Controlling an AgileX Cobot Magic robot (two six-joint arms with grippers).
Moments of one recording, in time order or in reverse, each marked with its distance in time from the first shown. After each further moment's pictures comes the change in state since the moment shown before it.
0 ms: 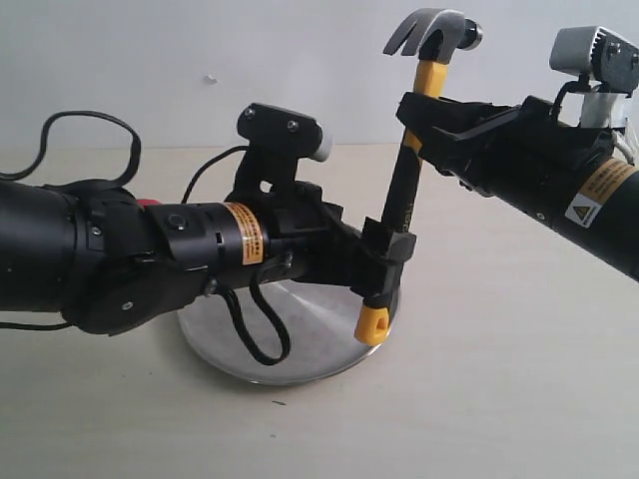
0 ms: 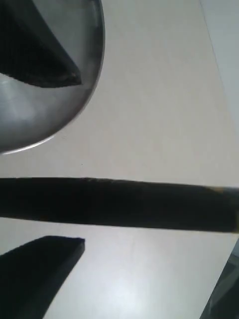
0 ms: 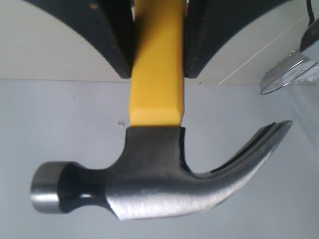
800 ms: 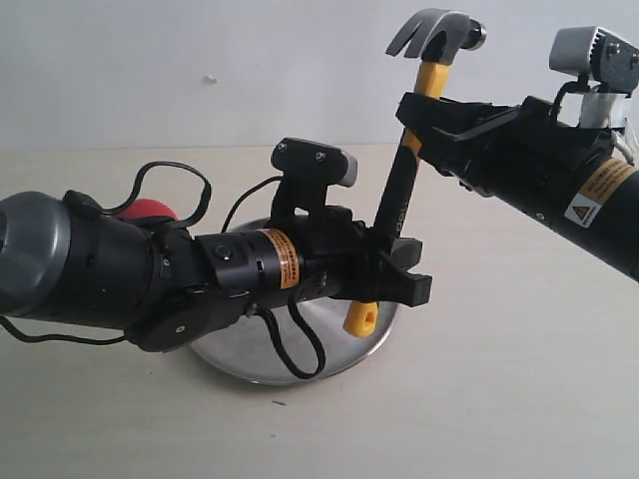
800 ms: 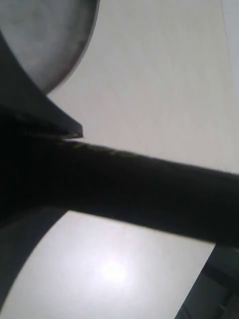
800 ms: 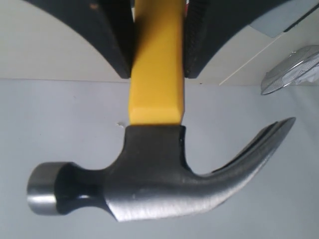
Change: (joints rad) left arm -0.003 0.156 -0.047 0.034 -0.174 -0.091; right arm 0.000 0.002 0.000 0.000 0.000 -0.002
